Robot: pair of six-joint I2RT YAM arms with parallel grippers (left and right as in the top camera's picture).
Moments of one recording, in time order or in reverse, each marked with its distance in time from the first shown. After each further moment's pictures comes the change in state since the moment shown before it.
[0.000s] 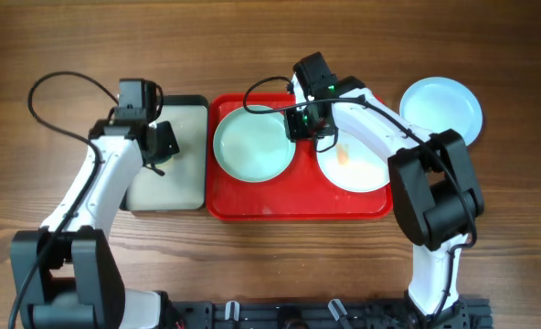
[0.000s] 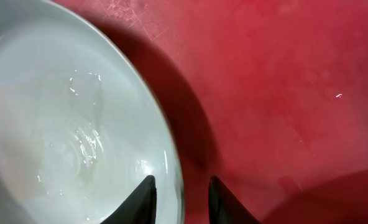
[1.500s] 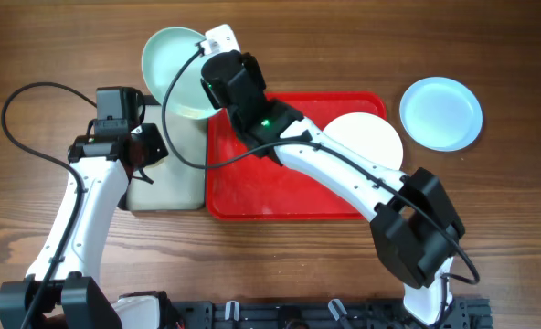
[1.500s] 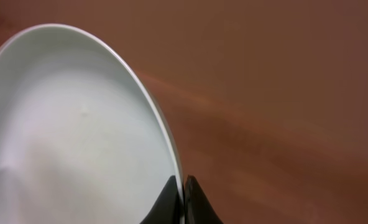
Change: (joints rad) left arm 0.049 -0.163 -0.031 -0.048 0.029 -0.013; right arm 0.362 -0.087 0.136 0.642 0.713 -0.297
